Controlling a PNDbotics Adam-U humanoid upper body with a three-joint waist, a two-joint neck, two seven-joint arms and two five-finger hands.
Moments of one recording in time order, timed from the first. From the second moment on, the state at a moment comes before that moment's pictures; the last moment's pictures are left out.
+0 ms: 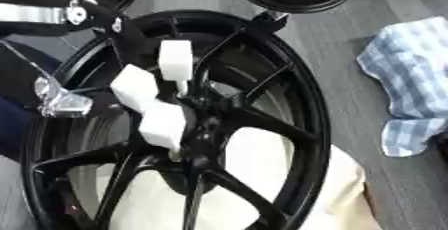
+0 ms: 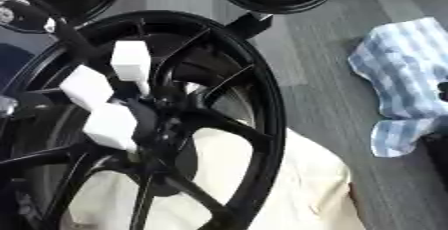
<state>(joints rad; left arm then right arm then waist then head) -0.79 1.11 -0.34 -1.99 0.02 0.07 -0.75 0.01 -0.64 -0.10 -1.99 -0.38 -0.14 -0.16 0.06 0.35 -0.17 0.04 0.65</state>
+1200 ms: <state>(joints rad) -0.78 1.09 -0.35 -1.99 -0.04 0.14 -0.76 0.00 -0.62 -0.09 -1.99 -0.38 -0.13 -0.15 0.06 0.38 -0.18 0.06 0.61</state>
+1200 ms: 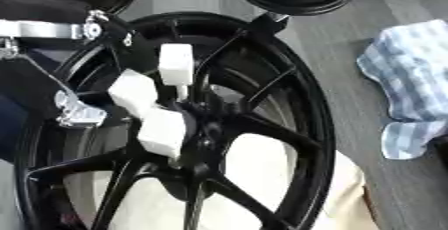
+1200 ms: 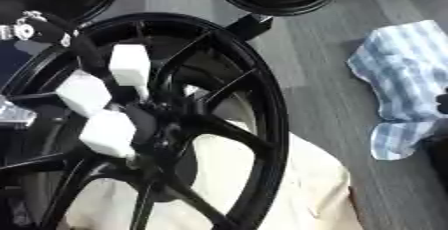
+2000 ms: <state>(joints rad) -0.77 1.09 -0.35 -1.99 -0.05 0.14 -0.79 -0.01 -0.61 -0.09 -1.99 -0.38 -0.13 -0.14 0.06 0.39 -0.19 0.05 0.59</state>
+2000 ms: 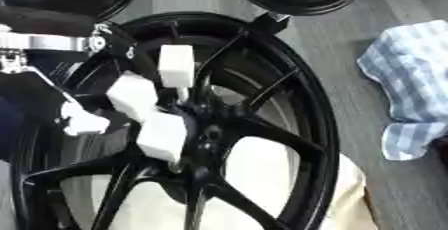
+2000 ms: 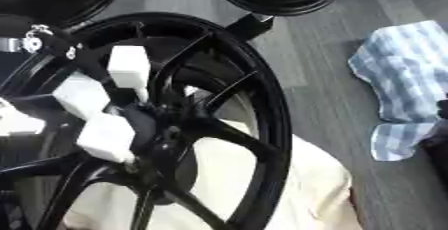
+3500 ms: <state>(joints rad) -0.77 1.07 -0.35 -1.99 -0.11 0.13 -0.84 -0.01 -0.59 -0.09 -1.99 -0.38 -0.11 -0.13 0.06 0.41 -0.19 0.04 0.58</state>
